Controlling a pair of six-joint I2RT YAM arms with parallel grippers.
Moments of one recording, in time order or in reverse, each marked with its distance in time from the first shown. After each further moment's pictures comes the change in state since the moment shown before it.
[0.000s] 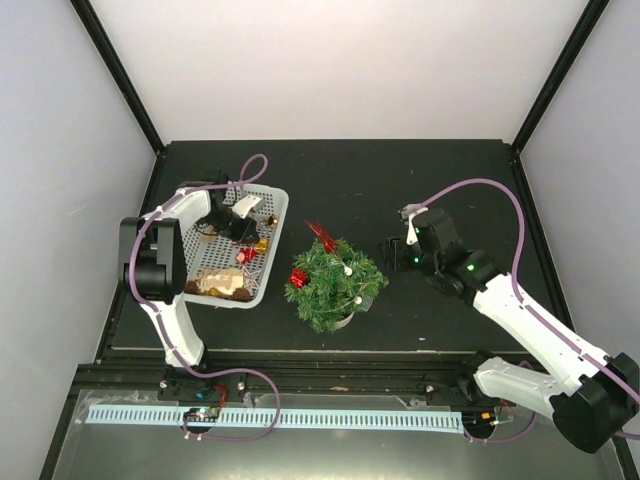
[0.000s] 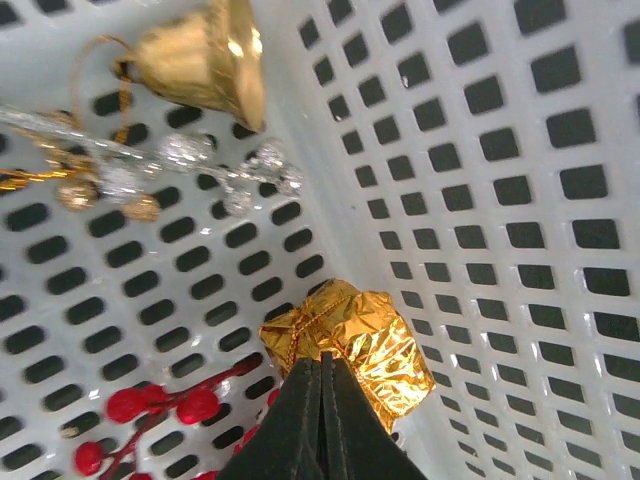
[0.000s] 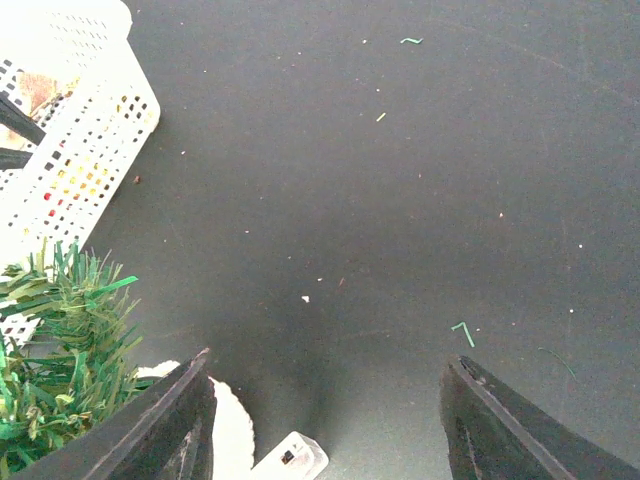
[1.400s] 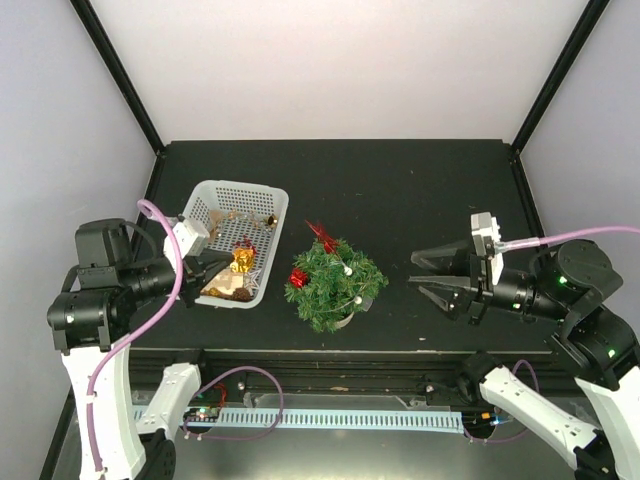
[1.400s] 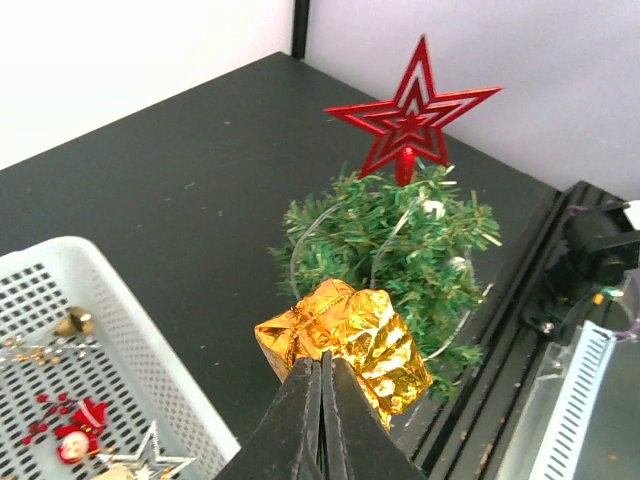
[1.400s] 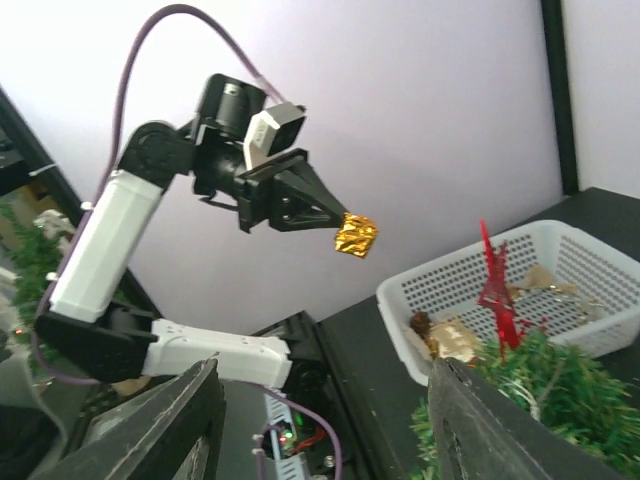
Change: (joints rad) left arm 0.157 -1.121 0.083 -0.521 0.454 0.068; right arm 0.012 -0.430 0.377 -0.112 -0.715 -0.054
